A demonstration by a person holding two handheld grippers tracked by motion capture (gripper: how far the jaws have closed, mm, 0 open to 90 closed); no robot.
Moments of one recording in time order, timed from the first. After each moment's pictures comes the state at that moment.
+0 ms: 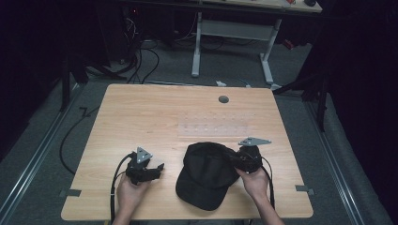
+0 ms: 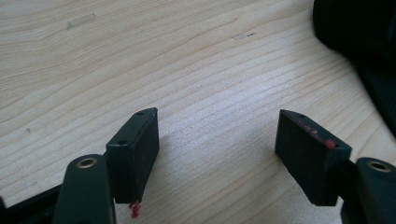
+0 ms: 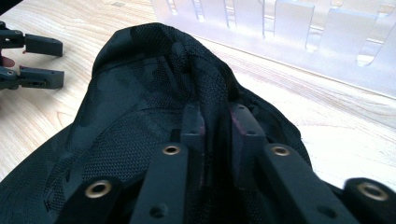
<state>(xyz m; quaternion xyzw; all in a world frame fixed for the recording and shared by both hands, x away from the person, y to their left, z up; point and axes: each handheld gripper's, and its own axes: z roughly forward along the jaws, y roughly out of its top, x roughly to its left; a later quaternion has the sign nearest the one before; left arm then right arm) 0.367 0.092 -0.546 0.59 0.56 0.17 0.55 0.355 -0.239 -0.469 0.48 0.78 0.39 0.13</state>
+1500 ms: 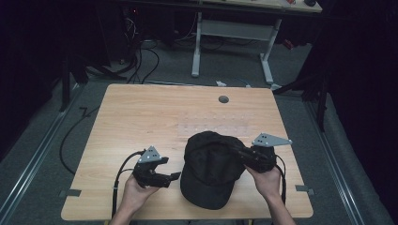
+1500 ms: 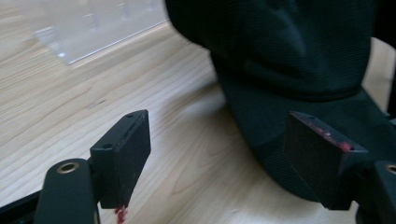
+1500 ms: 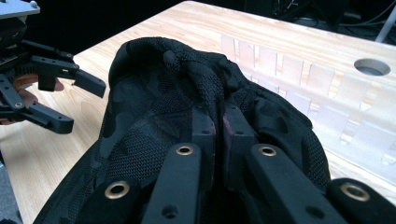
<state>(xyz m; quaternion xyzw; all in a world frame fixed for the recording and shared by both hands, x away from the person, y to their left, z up) 0.328 0.063 -0.475 0.63 0.47 0.00 0.61 0.329 -0.254 -0.412 0.38 0.78 0.47 0.16</state>
